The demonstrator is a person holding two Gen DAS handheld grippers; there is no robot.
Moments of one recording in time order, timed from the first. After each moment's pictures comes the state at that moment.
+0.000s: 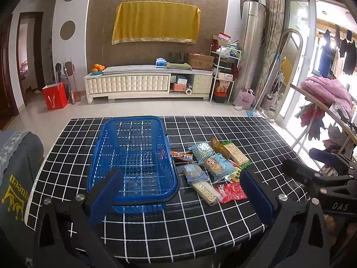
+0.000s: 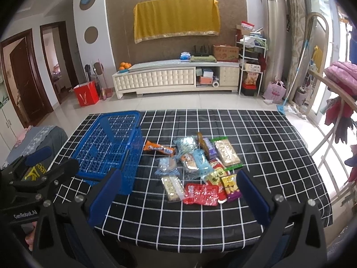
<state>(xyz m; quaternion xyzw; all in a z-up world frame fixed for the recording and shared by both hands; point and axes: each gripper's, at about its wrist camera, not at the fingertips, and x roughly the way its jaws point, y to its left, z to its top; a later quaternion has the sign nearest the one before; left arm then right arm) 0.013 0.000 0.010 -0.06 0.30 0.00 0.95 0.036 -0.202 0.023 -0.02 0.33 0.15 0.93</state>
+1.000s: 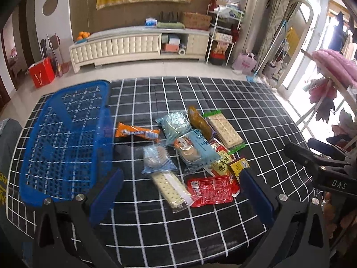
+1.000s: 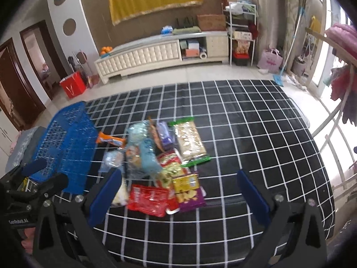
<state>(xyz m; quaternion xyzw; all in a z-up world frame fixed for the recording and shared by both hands) 0.146 -0.097 -0.072 -0.06 0.44 -0.01 0.90 0.163 -0.308 -0.058 0.00 0.43 0.15 0.89</state>
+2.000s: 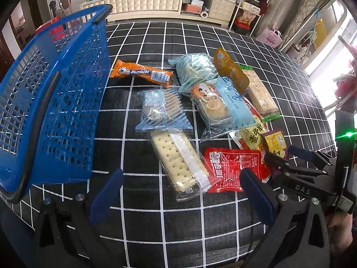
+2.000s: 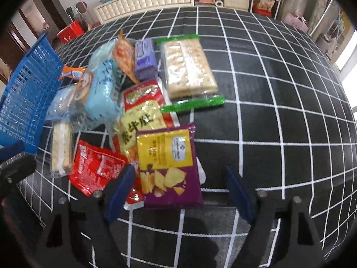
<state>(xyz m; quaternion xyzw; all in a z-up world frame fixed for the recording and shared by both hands) 0.169 -0.089 -0.169 -0.11 0.54 0.04 0.84 0.204 -0.300 -0.188 -0.07 0.55 0.19 0.81</state>
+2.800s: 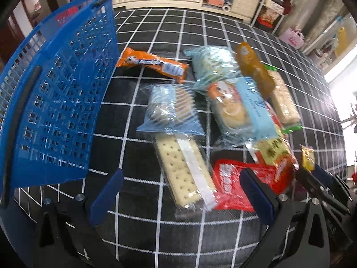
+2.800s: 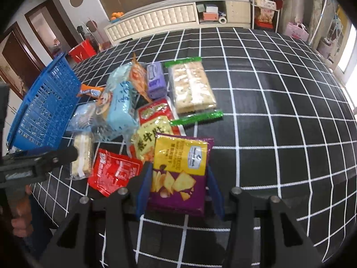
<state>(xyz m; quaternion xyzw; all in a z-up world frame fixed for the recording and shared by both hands) 0.202 -0.084 -0.193 -0.12 0.57 0.11 0.81 0.192 -0.314 -0.164 -0.01 0.51 0.23 0.83</state>
